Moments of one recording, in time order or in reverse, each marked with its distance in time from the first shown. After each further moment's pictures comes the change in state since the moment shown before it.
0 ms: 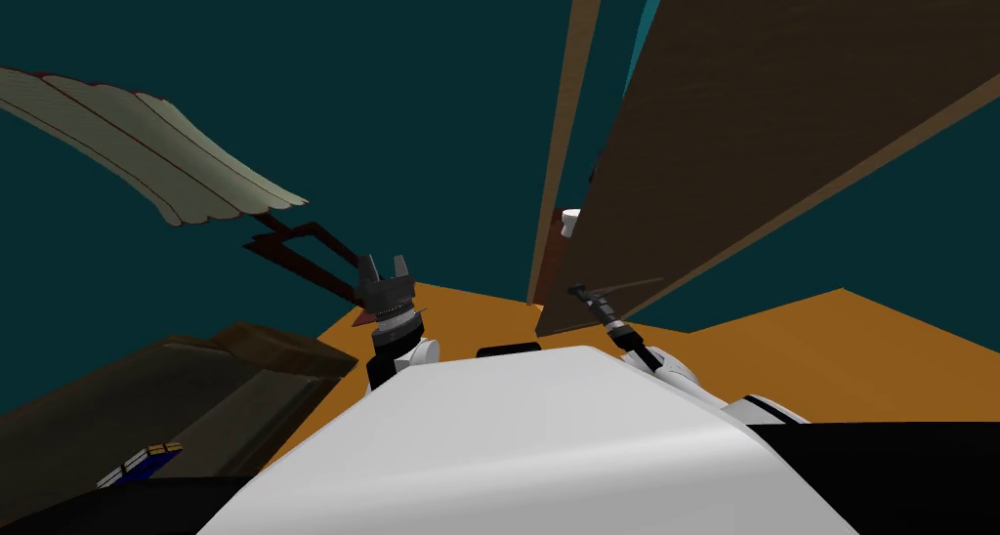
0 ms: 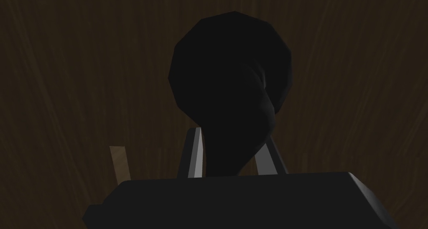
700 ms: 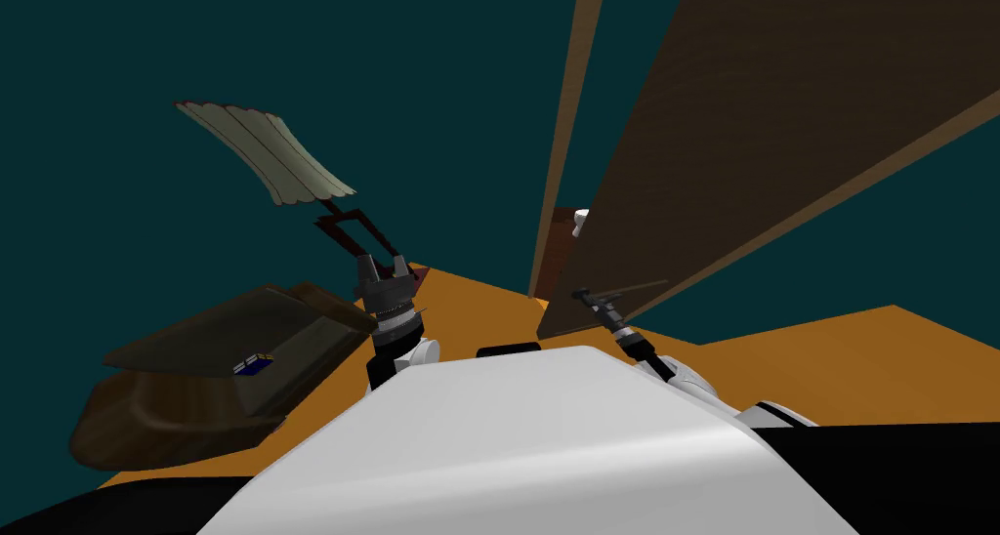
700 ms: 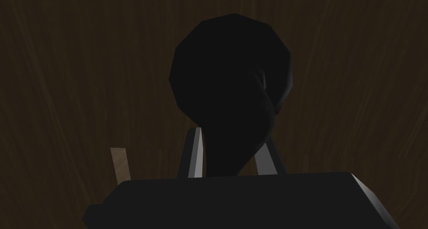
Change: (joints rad) arm 0.031 -0.028 0.028 0.043 -0.007 -0.092 -0.027
